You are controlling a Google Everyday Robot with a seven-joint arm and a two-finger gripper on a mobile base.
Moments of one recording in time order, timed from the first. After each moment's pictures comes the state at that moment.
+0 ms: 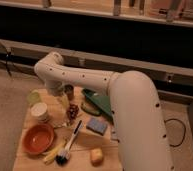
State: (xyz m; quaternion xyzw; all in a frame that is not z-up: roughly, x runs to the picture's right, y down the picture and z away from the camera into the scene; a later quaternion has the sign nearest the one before) arm -0.199 0.057 0.811 -0.30 -0.16 -0.36 0.87
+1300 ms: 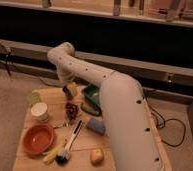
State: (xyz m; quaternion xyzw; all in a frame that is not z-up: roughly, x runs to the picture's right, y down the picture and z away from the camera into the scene) arm -0.142 -0.004 0.878 -0.29 -0.12 -0.29 0.90
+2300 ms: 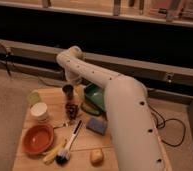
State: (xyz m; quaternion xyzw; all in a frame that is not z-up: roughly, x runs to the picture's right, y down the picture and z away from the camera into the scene) arm -0.102 0.013 0.900 -0.32 -0.10 -0.27 0.90
